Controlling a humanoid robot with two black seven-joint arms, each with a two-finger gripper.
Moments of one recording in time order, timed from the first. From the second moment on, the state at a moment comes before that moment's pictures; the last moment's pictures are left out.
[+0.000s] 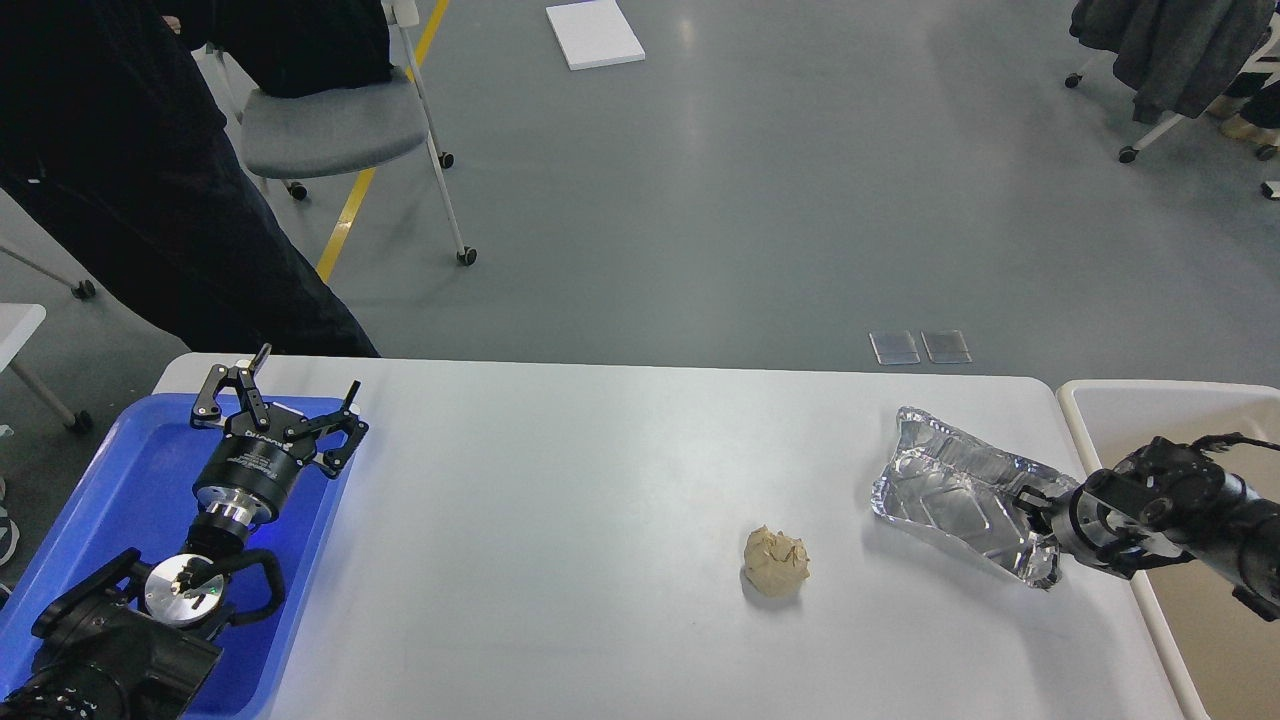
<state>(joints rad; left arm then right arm) -0.51 0.28 -1.02 -0.34 -0.22 -0.79 -0.19 0.98 -0.36 -0.59 0.41 -0.21 0.25 -0.23</state>
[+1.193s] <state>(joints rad) -0.51 0.28 -1.02 -0.34 -0.22 -0.79 -0.19 1.61 -0.95 -0.60 0.61 -0.50 0.68 -0.29</state>
